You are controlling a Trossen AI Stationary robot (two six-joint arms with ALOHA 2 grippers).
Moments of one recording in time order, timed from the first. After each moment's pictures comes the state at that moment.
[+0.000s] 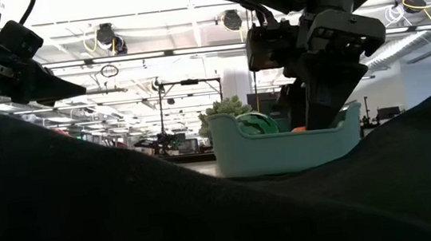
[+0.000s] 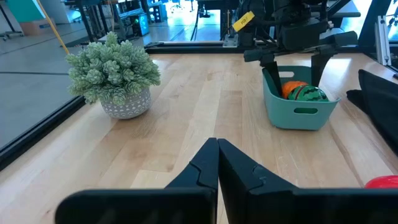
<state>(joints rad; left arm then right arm) 0.01 0.18 0.05 -0.08 -0.14 0.02 0.18 1.76 1.02 -0.41 -0.14 0.28</state>
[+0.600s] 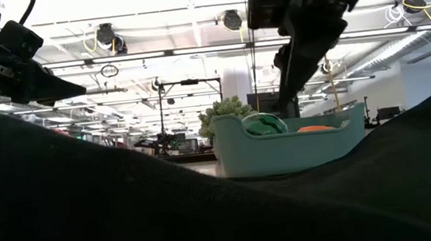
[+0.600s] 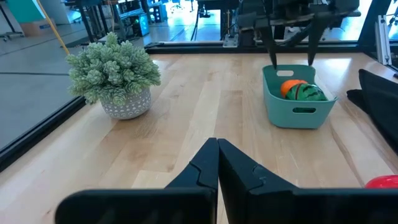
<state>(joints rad) 0.01 0.18 0.05 -0.08 -0.14 0.02 0.17 1.60 1.05 -0.50 -0.05 0.29</state>
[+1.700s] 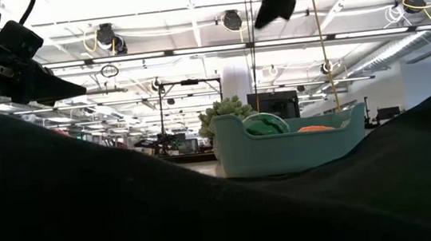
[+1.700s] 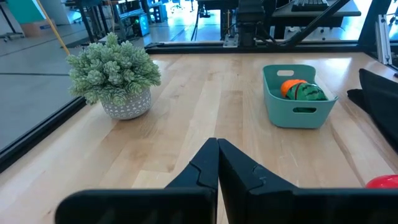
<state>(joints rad) 0.01 0.18 0.05 -0.08 -0.14 0.03 0.02 1.43 1.28 -0.73 0.03 0.09</state>
